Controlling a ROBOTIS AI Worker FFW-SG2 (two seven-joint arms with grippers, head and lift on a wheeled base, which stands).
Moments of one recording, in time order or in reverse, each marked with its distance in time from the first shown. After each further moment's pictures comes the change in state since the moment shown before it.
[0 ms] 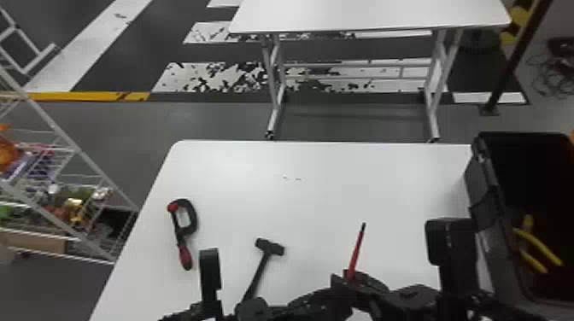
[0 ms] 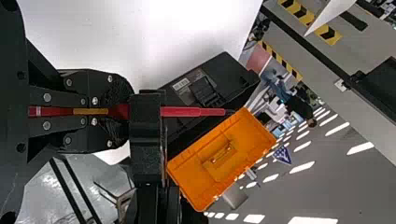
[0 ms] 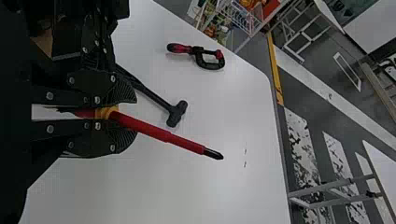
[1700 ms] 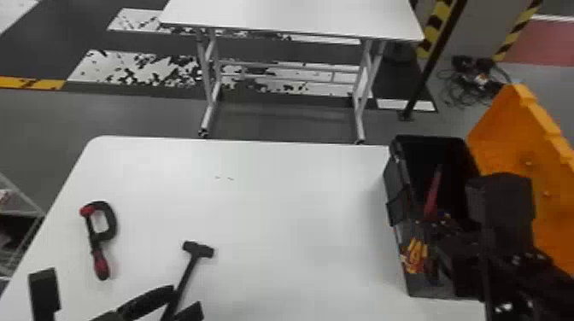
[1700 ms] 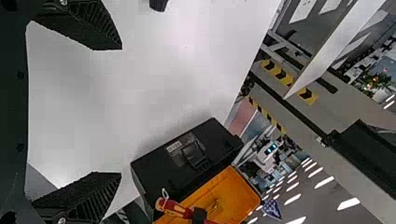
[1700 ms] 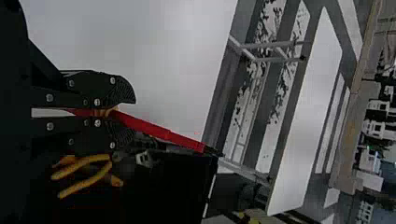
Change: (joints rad) left arm 0.038 -0.007 0.239 0.034 -0.001 -0.013 -0.002; right arm 0.024 -0.212 -0.167 -0.221 0.320 -0.042 -0.226
